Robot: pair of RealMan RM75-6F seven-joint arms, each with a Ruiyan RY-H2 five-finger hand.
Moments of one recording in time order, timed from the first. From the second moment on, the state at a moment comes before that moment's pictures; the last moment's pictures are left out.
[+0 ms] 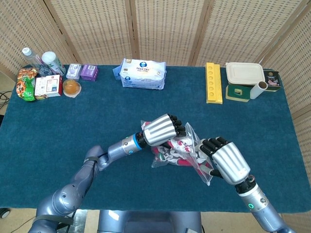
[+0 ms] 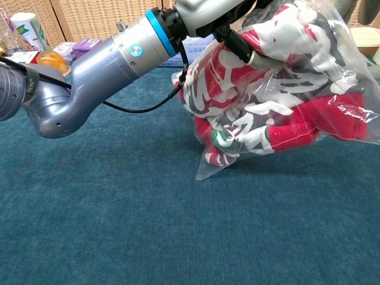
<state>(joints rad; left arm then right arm) -1.27 -2.14 -0.02 -0.23 1.66 1.52 -0.66 0.36 -1.14 0.13 -1.91 -1.78 1.36 -0.20</state>
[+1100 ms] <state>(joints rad) -1.26 -2.14 -0.01 -0.23 1.66 1.53 -0.67 0.37 -1.11 0.14 -1.89 -1.73 1.38 -0.20</state>
